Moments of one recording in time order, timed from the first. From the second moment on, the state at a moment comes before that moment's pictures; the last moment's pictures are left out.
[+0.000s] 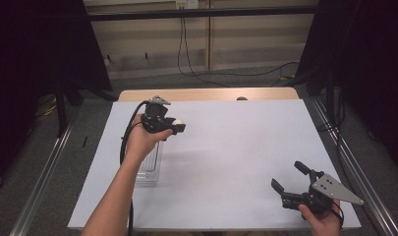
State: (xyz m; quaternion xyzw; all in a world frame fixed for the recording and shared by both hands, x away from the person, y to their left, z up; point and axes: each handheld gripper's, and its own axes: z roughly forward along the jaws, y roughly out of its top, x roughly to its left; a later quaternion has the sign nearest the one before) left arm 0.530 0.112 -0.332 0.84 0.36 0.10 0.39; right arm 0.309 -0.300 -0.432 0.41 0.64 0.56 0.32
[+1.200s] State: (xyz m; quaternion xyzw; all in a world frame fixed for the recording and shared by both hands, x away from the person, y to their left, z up) left arm 0.536 0.135 -0.324 0.83 0.39 0.11 0.38; right arm 0.309 -0.300 -0.433 0.41 0.64 0.57 0.32
